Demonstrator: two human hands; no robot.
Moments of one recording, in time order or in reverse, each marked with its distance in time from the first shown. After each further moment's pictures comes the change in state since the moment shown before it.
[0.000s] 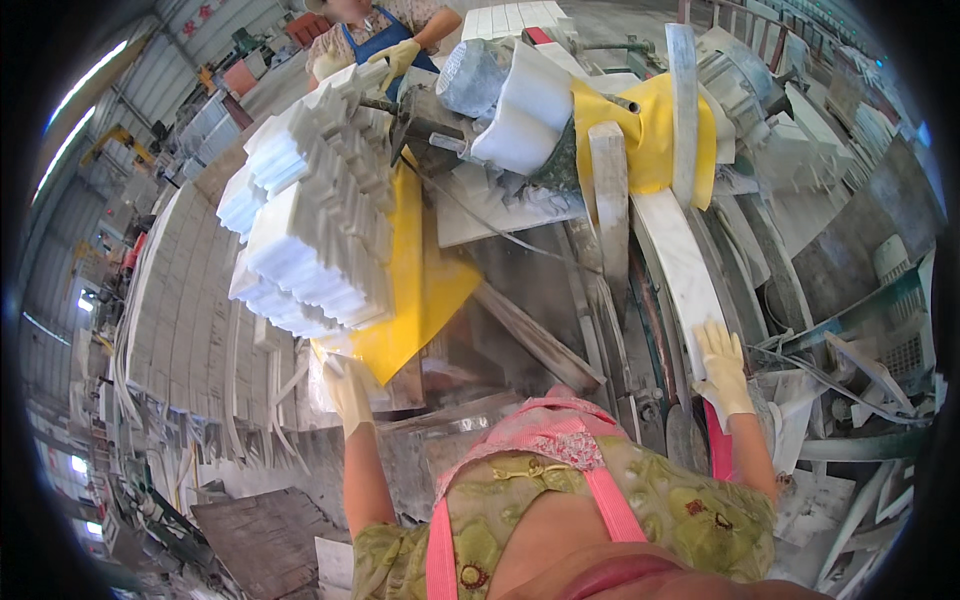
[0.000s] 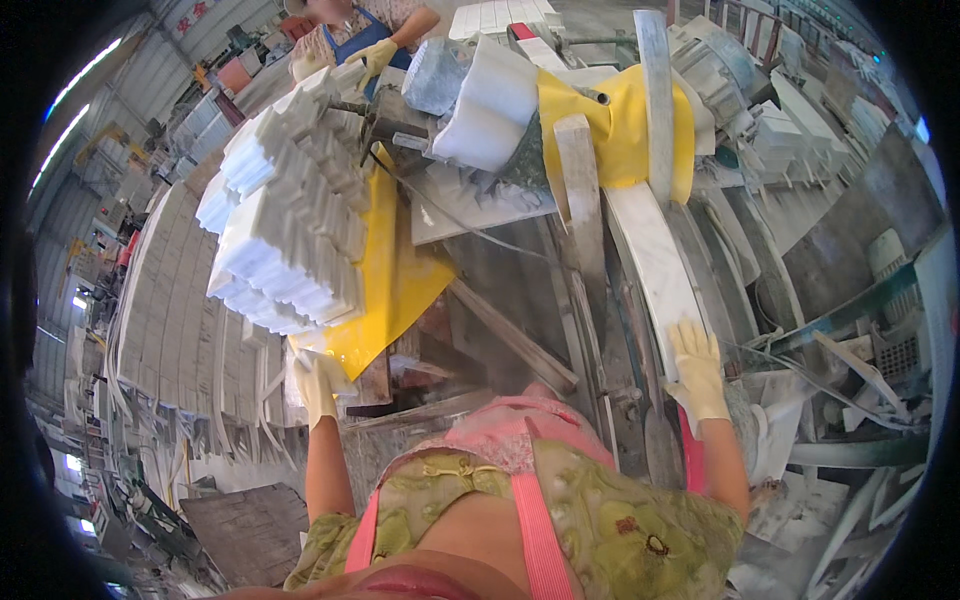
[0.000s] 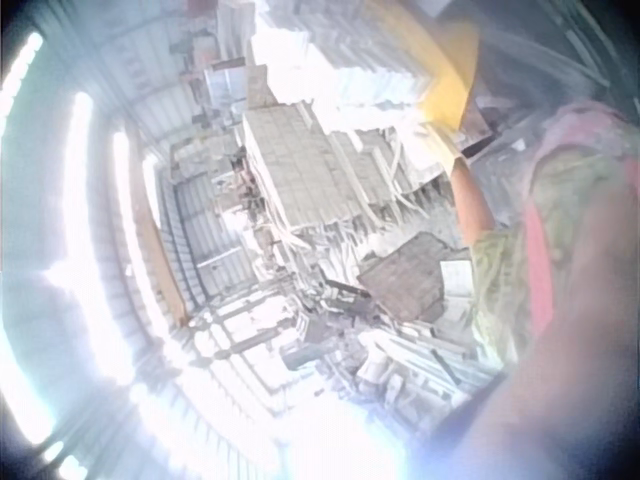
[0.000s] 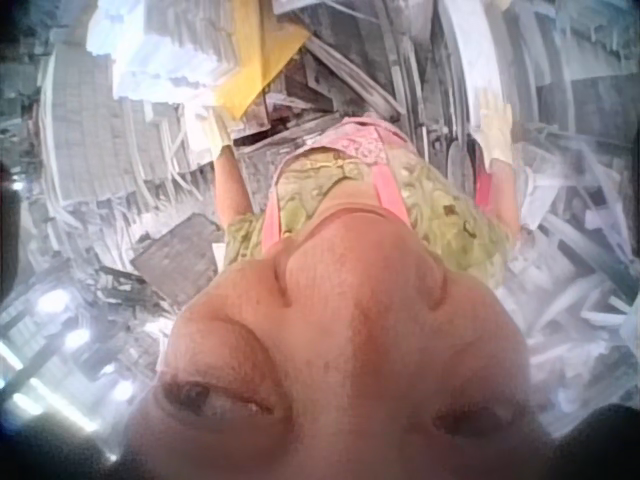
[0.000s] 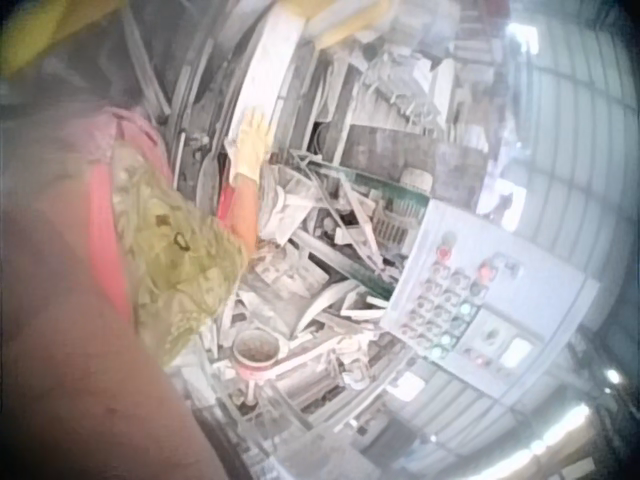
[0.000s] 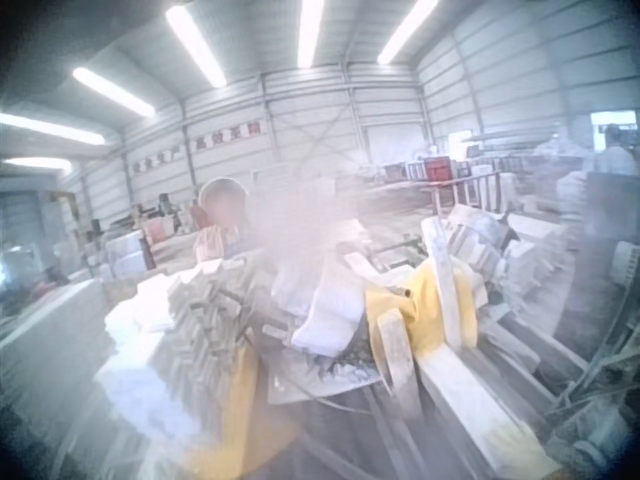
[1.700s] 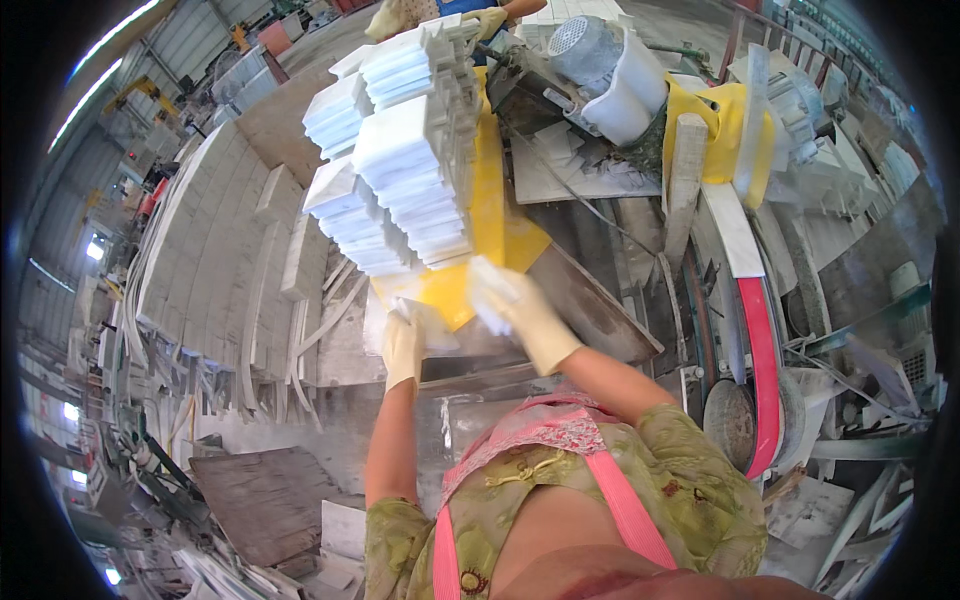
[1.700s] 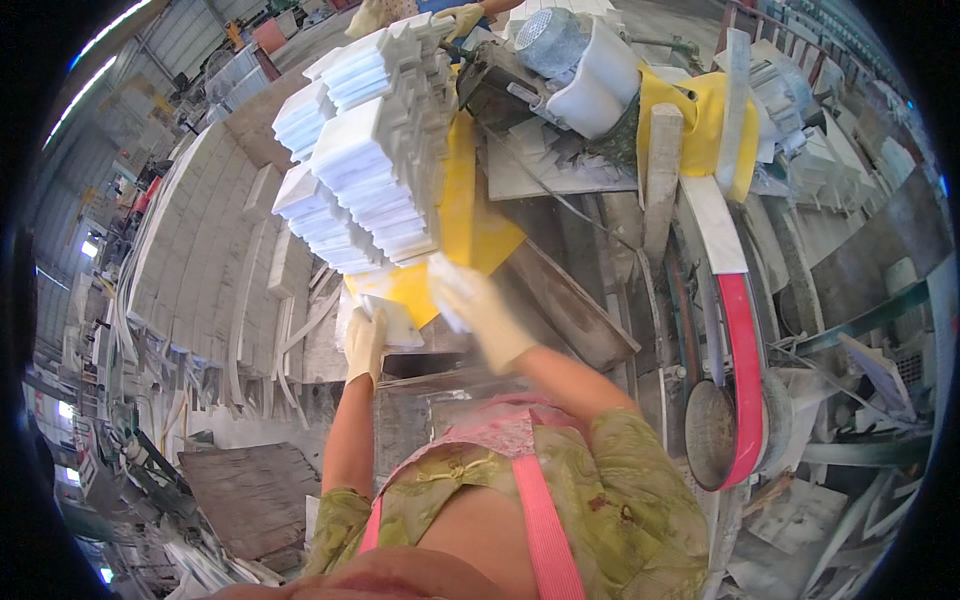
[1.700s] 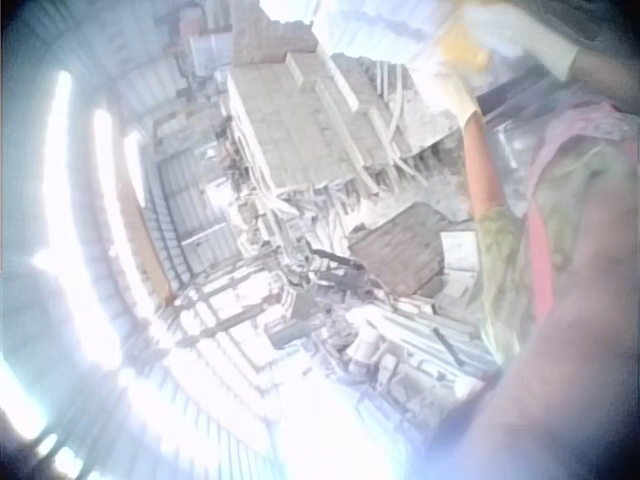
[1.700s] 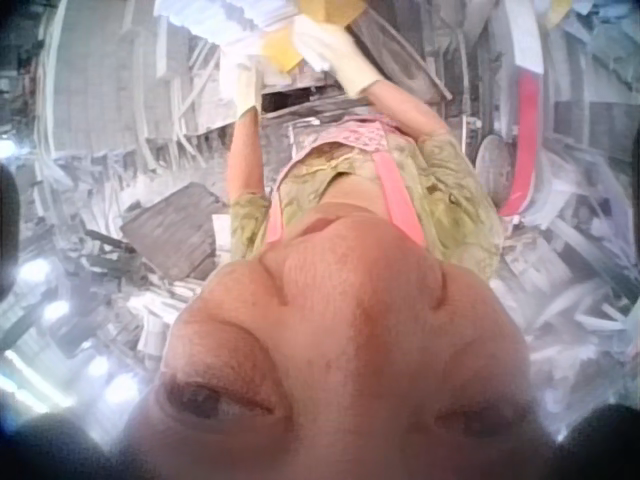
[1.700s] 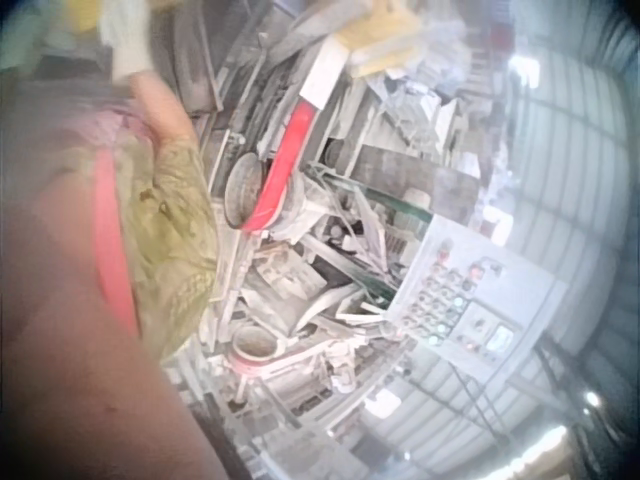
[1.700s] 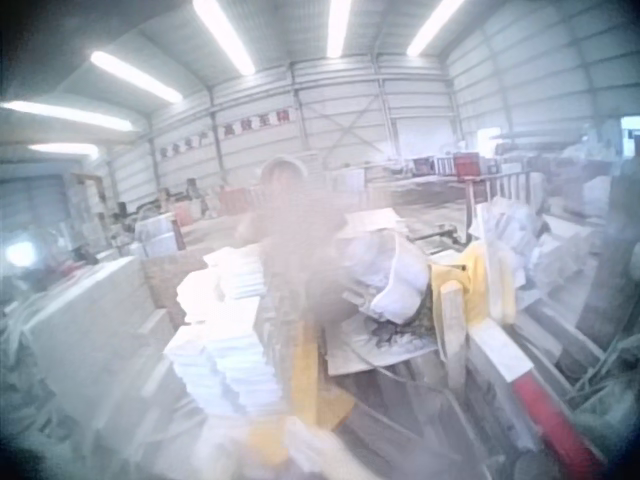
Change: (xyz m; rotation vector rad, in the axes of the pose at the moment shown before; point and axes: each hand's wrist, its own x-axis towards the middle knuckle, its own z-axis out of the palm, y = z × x) left_hand 0.003 0.002 -0.061 0.260 -0.229 0.084; right_hand 0.100 -0.468 -0.010 1.807 -0.264 -0.393
